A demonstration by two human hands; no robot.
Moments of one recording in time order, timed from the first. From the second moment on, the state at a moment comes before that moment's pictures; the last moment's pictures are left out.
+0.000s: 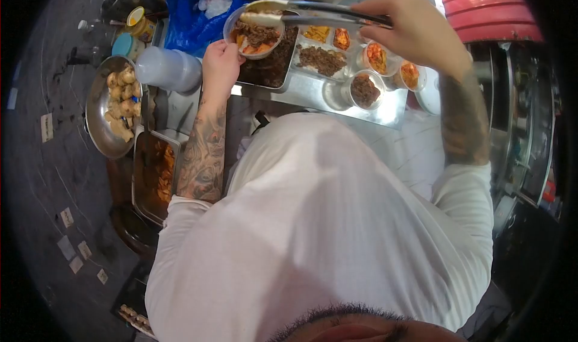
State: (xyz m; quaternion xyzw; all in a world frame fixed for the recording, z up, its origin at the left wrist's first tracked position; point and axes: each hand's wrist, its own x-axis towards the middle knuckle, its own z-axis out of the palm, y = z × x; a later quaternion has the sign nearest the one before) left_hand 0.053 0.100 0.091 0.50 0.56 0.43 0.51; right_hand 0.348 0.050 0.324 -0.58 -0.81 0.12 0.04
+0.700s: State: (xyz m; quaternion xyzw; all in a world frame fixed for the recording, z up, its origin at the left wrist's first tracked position) left_hand 0.045 0.078 0.106 0.42 0.58 0.44 0.54; right_hand 0.411 0.018 0.282 -0.60 -0.80 0.06 0.03
